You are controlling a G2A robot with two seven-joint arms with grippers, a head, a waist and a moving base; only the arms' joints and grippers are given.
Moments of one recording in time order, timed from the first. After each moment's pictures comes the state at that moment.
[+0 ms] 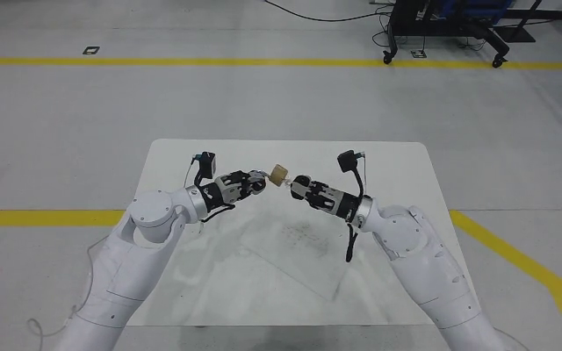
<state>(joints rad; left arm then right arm) 1.12 -1.09 -1.16 -1.57 -0.46 0.27 -0.70 -1.23 -1.20 1.17 -1.56 -0.21 -0.48 0.60</state>
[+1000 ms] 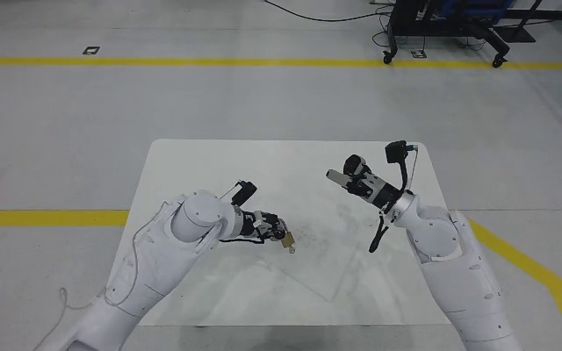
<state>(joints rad) 0.95 -1.12 -0.82 -1.52 -0.09 0.59 -0.94 -1.35 -1.15 1.40 -1.69 -0.36 -0.43 0.50</state>
